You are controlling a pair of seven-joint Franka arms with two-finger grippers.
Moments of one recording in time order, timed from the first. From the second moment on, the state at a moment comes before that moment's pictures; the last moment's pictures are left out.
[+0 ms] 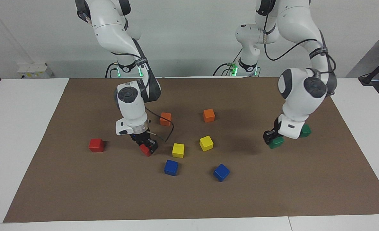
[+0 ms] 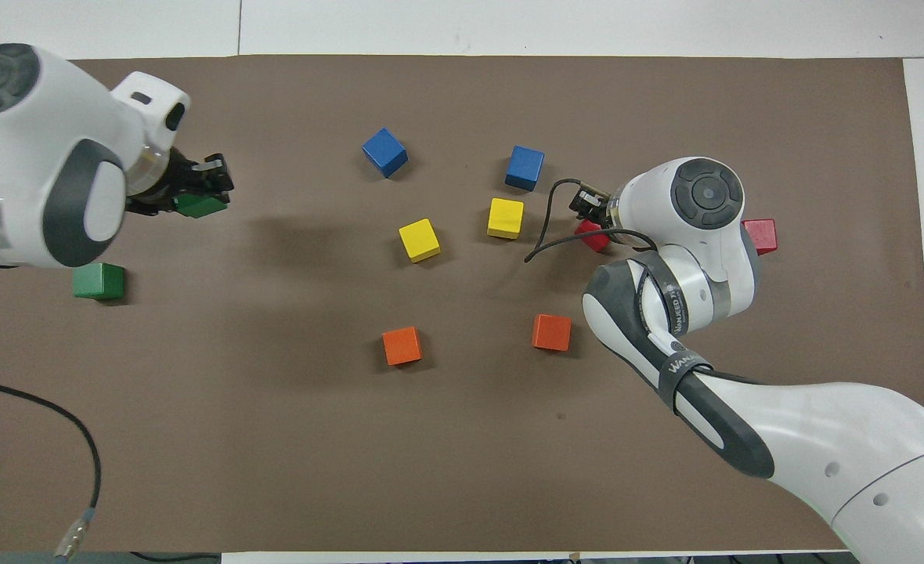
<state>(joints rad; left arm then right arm) -0.06 0.30 -0.04 -1.66 0.00 1.96 -0.27 0.16 0.41 0.12 -1.90 -0.08 2.46 0.88</state>
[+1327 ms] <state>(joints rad) 0.24 0.13 -0.05 -2.06 -0.01 2.25 0.18 -0.17 0.25 0.11 -1.82 -0.08 2.13 -0.03</state>
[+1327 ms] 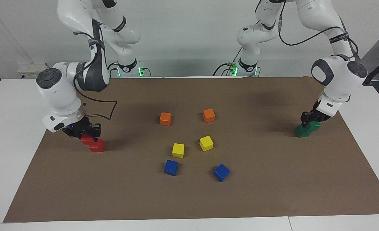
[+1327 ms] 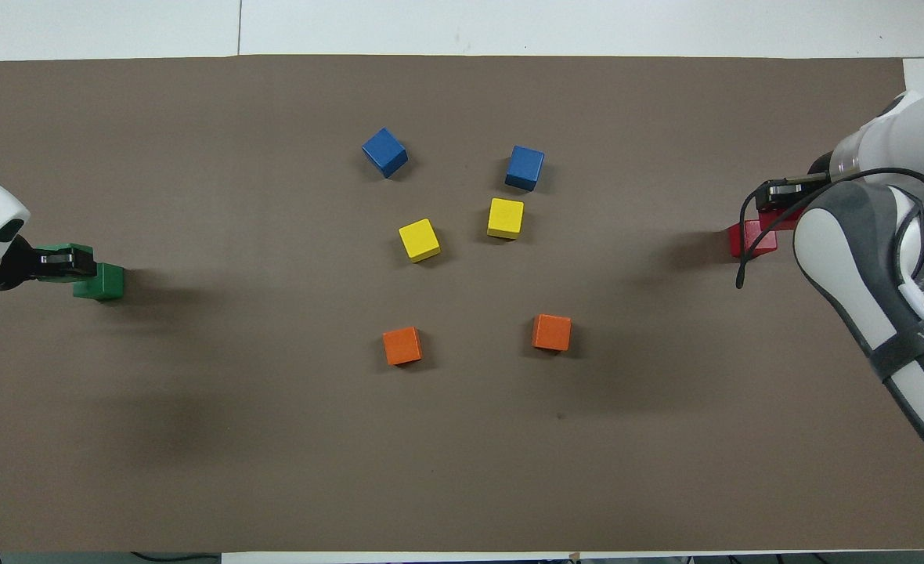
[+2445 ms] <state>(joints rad) 0.25 0.13 -0.04 -2.13 -0.01 2.34 0.17 -0.19 0.25 0.11 -1.96 -0.08 2.30 -0.03</state>
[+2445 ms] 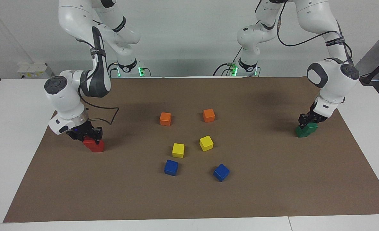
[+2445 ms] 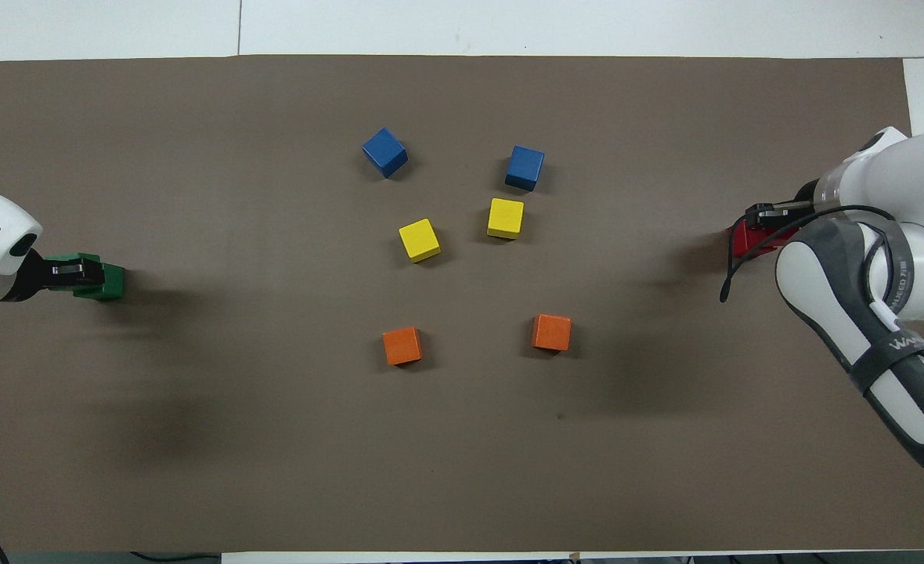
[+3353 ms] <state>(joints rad) 0.25 0.14 -0.04 -2.14 -0.01 2.36 0.17 -0.19 0.23 0.11 -2.01 -0.08 2.34 -0.03</state>
